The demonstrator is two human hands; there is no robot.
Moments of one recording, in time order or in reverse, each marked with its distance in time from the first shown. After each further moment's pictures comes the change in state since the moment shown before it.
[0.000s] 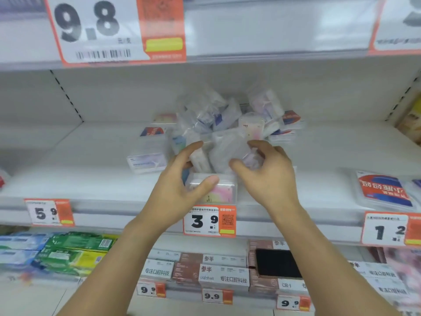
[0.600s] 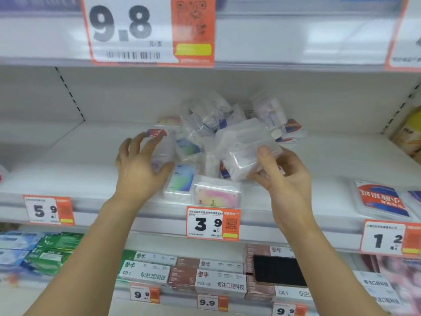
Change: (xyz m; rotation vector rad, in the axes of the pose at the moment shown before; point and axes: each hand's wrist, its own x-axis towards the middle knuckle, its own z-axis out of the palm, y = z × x) left_hand 0.035 -0.059 -0.052 0.599 0.352 -0.030; right_hand -0.020 -0.012 -0.017 0.901 -0.005 0.175
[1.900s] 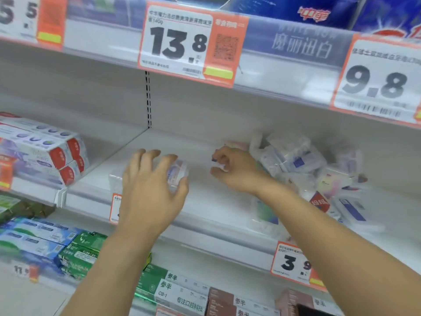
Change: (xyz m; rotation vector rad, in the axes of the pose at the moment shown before) left_hand -0.022 -0.104 -0.101 0.043 0.151 -0.086; right_hand 0.045 0.047 0.234 -1.167 -0.721 -0.318
